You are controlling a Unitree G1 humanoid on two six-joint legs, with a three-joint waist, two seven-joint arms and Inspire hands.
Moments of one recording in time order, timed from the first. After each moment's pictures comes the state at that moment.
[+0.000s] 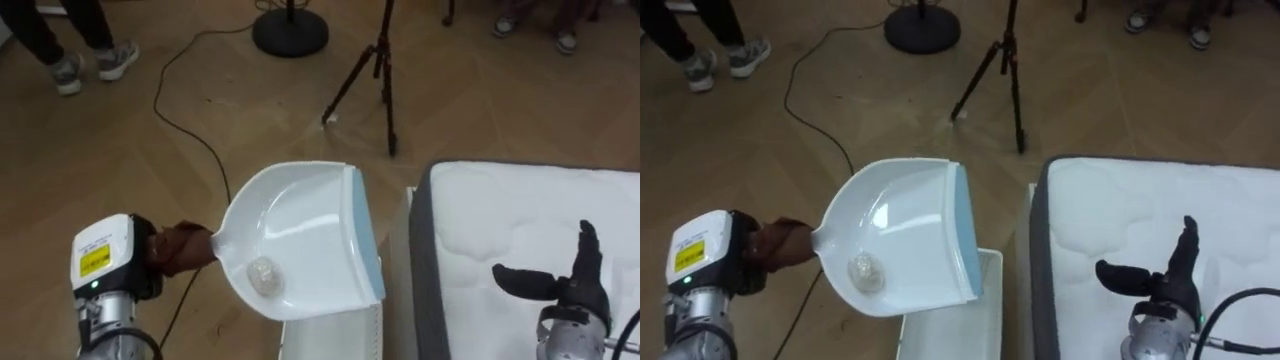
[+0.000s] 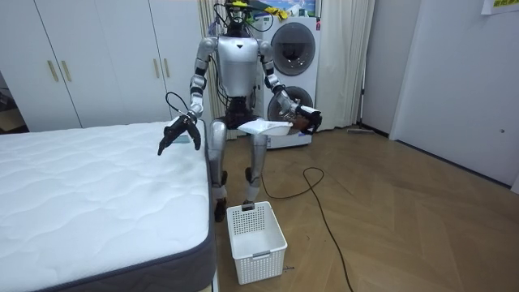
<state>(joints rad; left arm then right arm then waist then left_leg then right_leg) 0.09 0.34 -0.07 0.42 0.84 0.12 0.43 0.12 -0.33 0.06 0.42 0.07 0.06 -0.56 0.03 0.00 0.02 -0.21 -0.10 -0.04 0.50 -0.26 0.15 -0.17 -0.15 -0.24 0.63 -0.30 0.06</state>
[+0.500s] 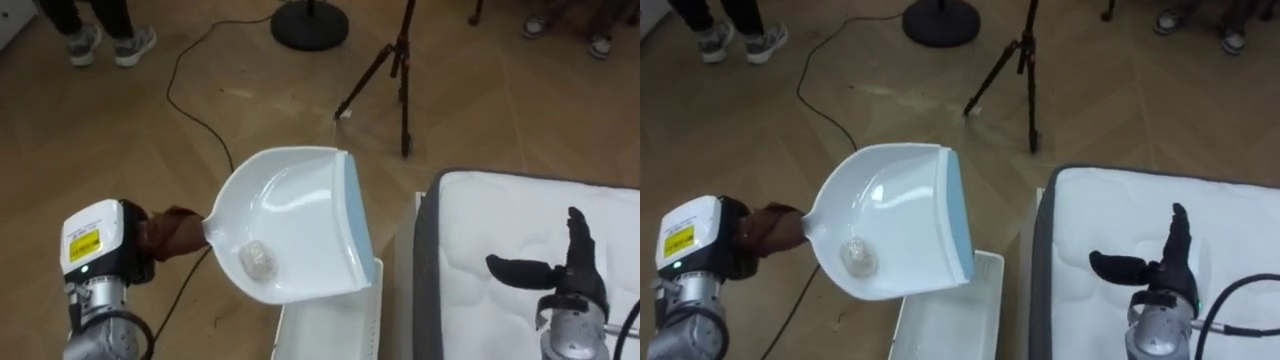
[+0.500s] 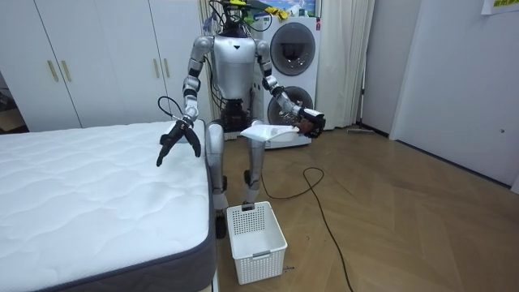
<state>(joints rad) 0.00 0.35 -0.02 0.51 0.84 0.10 0.43 0.06 -0.36 0.06 0.44 0.08 0.04 -0.48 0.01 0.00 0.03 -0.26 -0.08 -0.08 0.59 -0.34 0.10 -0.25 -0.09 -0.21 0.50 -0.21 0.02</state>
